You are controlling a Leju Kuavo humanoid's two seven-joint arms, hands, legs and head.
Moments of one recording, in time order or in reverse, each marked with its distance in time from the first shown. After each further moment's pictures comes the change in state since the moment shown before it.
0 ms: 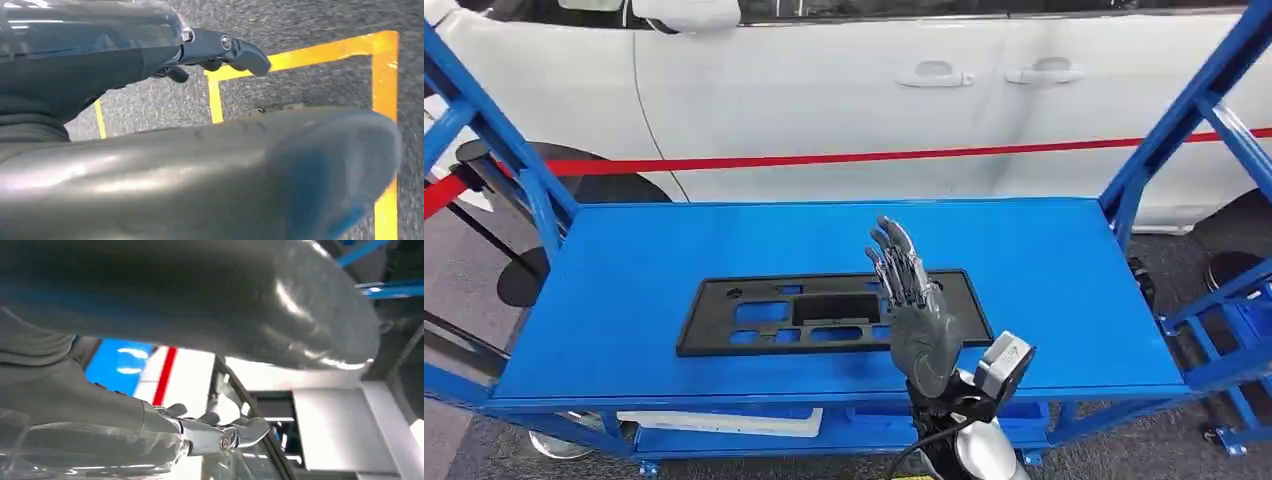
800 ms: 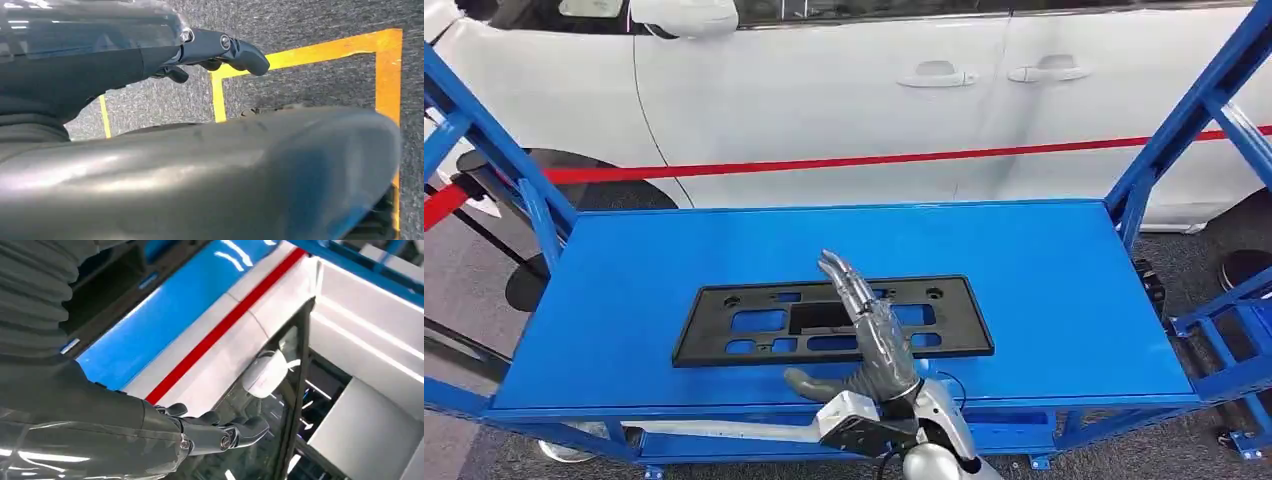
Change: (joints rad) left arm 0.004 -0.002 0.000 0.000 -0.018 -0.003 0.002; right arm -0.062 -0.029 0.167 0.173 0.754 -0.349 0.165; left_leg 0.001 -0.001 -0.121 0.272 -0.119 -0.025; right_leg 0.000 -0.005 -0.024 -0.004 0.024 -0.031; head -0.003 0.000
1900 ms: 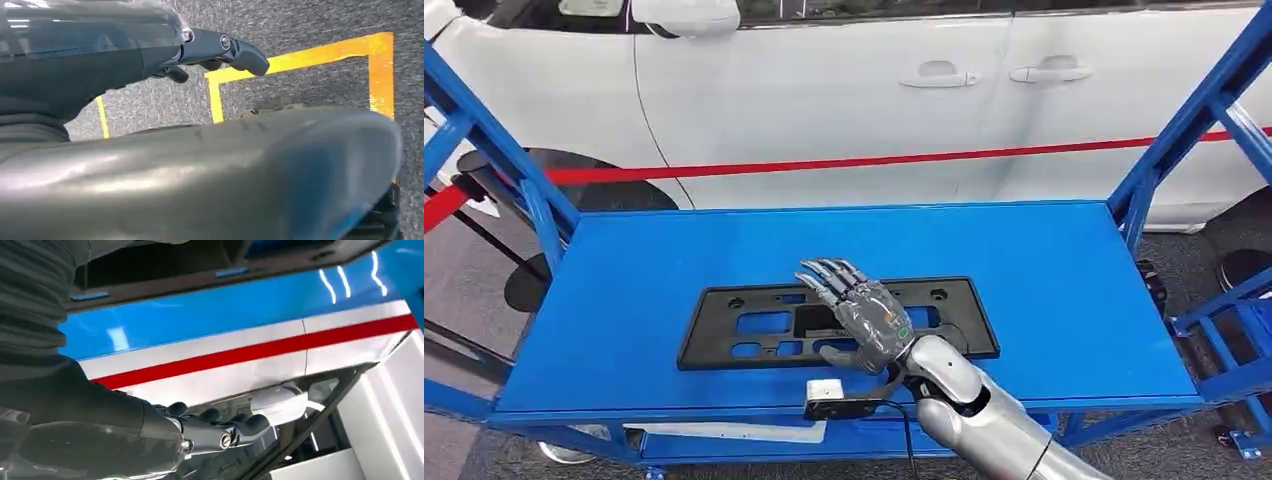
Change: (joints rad) left arm -0.007 0.002 -0.009 0.000 -0.014 -0.005 -0.005; right arm -0.285 -0.136 0.156 0.272 0.230 0.062 0.081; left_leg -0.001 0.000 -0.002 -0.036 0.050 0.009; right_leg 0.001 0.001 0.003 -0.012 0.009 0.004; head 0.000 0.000
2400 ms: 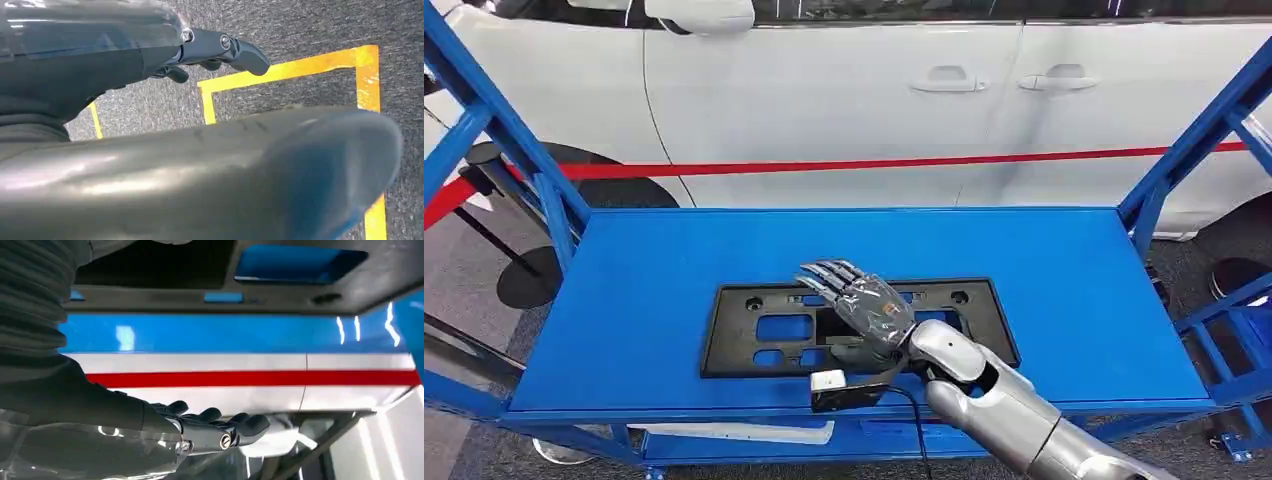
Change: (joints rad) left arm -0.010 0.005 -0.006 0.000 -0.002 -0.006 -0.005; right arm -0.114 -0.053 0.061 0.021 -0.018 0.163 0.019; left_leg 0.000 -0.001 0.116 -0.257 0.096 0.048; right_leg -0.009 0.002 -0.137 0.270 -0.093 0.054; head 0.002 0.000
